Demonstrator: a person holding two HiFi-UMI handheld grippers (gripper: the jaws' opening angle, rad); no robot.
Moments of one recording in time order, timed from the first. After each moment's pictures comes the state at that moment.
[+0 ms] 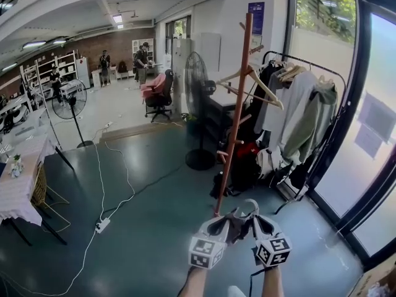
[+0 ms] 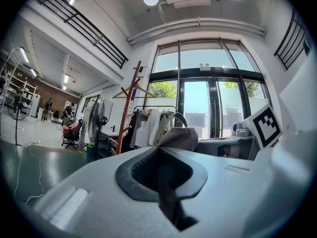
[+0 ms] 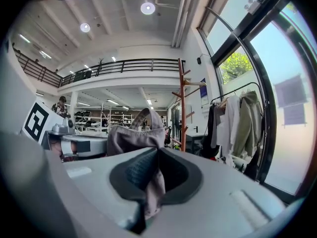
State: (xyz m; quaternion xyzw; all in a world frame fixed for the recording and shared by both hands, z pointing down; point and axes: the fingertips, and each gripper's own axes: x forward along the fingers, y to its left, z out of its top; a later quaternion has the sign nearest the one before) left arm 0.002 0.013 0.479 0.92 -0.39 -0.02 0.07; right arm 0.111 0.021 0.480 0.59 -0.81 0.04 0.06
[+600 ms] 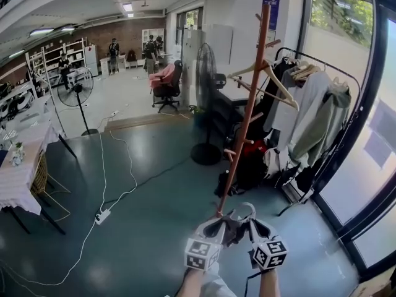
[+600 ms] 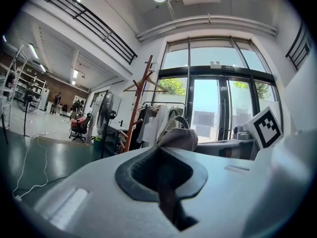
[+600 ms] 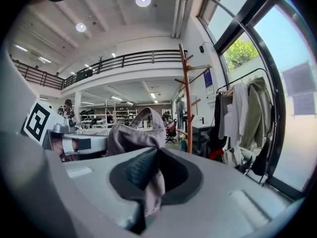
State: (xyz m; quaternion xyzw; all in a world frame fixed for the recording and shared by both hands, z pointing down) left arm -0.018 -0.019 0.510 0.90 -0.42 -0.01 0.11; right arm 0.095 -0.015 0.517 0.56 -0.82 0.08 0.08
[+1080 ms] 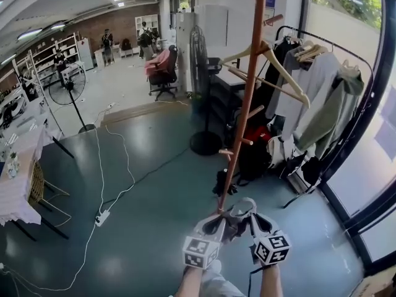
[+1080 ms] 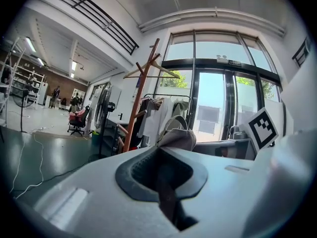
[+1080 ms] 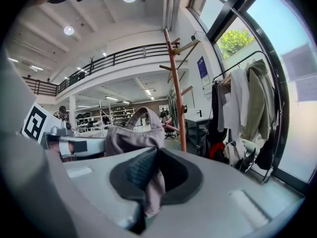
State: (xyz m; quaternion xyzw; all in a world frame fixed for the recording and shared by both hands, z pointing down) left arm 0.011 -0.120 0.534 0.90 -0.41 0.01 0.13; right arm 0.126 -0.121 0.545 0.56 -0.82 0.13 0.08
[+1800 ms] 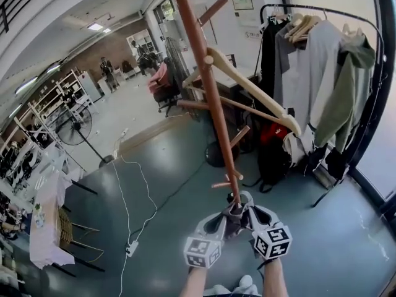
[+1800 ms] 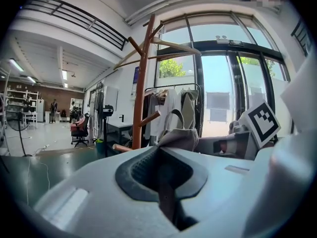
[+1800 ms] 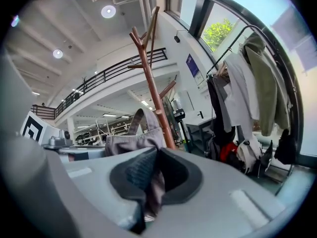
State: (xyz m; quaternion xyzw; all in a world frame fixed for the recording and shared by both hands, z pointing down) left arm 0.058 -0.290 0.514 0.89 -0.43 0.08 0.08; right arm 0.159 -0.297 0.531 0.54 -0.82 0.17 -0.02
